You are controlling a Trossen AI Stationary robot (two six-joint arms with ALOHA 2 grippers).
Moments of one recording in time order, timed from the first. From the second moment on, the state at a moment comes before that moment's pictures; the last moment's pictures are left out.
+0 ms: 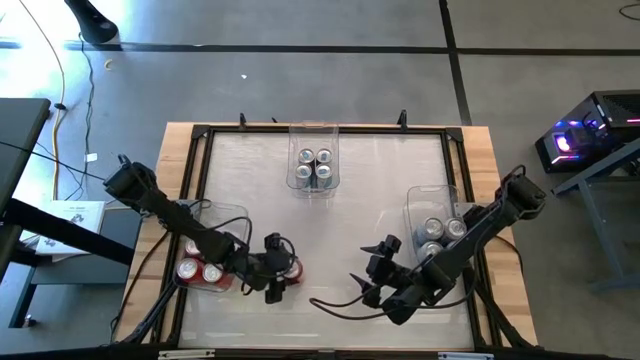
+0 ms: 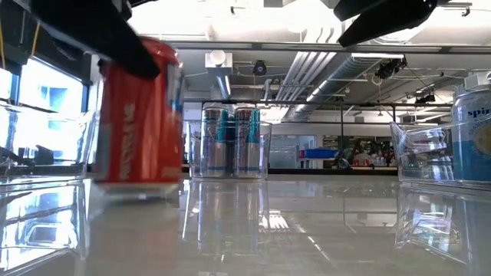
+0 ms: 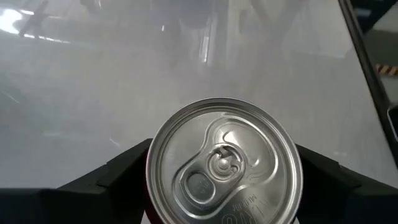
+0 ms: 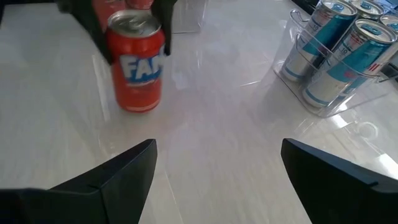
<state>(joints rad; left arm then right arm) -0.57 1.55 0.83 -0.06 -0.45 -0.52 0.71 1.66 1.17 -0.53 0.88 0.78</state>
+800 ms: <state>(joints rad) -0.76 1.26 1.20 -0.99 -0.80 -0.87 0.74 1.66 1.17 -0.53 0.91 0.78</state>
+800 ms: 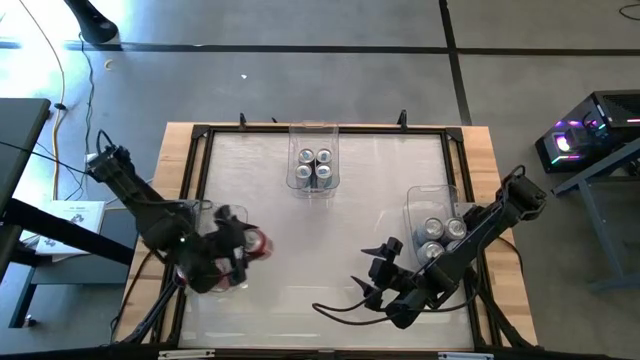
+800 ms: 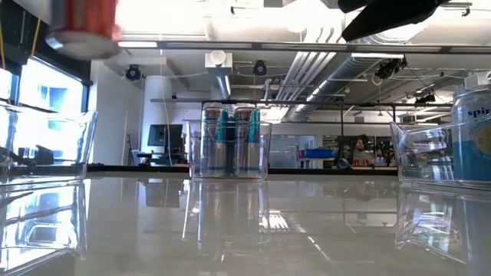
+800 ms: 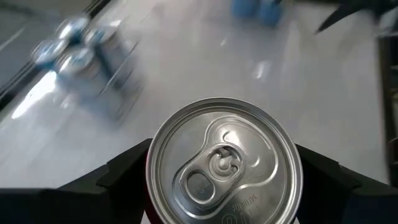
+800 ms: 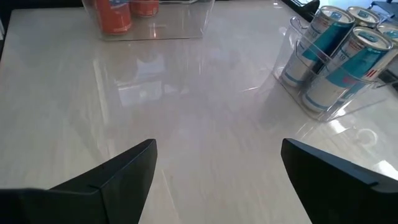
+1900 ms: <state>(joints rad) -0.94 1.13 0.83 -1.24 -0.54 -1.62 0.74 1.66 1.17 -0.51 0.92 0.76</state>
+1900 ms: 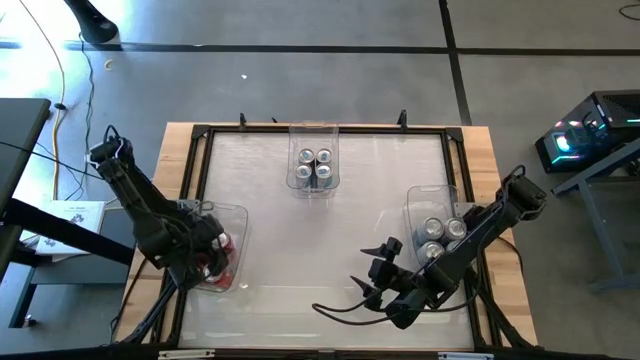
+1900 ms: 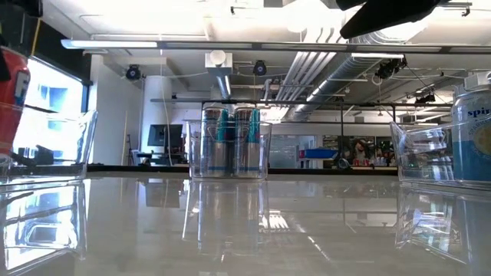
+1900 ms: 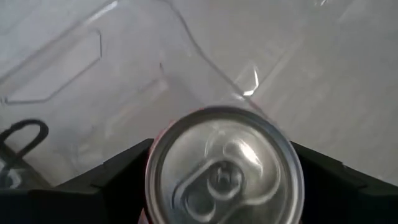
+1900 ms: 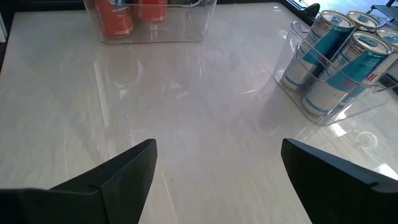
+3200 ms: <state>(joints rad) -0.94 0.98 0.75 -1.14 -0.46 -1.58 0.74 1.66 1.17 -0.51 0.91 0.75</state>
